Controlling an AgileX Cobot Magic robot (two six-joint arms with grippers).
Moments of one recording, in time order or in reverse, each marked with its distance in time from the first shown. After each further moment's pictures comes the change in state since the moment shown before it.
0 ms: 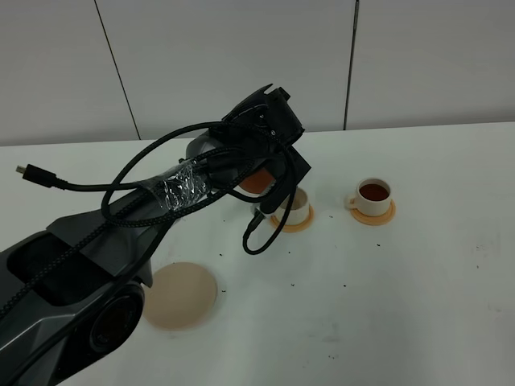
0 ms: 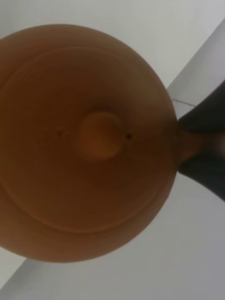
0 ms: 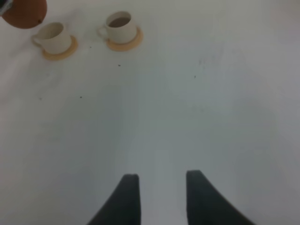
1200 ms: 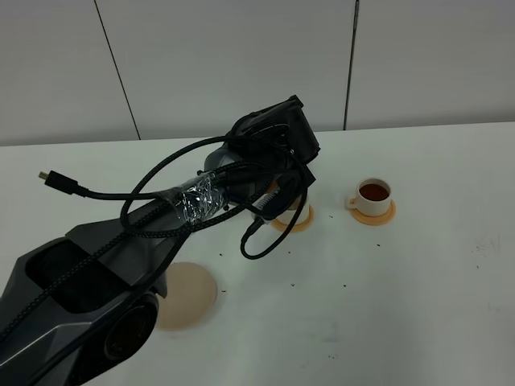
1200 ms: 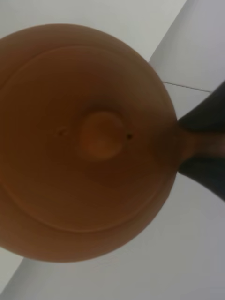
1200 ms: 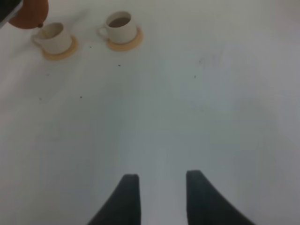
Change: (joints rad) left arm -0.040 0.028 0.000 0.131 0.007 0.006; right arm 0.000 0.000 0.000 0.000 0.000 0.000
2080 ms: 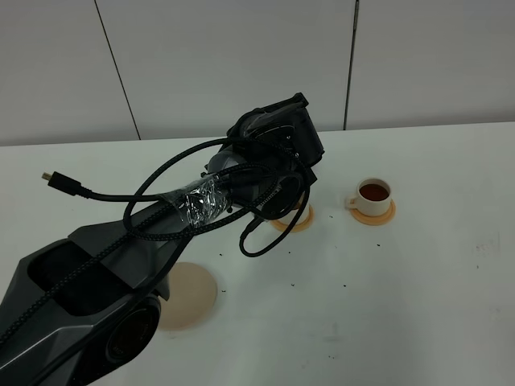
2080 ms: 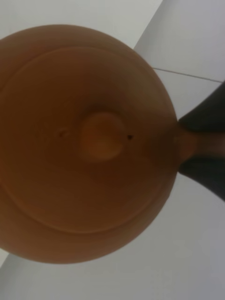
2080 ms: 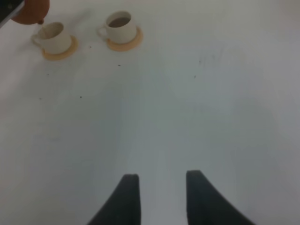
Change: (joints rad) left arm -0.010 0.000 0.000 0.045 -0.013 0.003; right arm 0.000 0.000 0.000 0.000 0.000 0.000
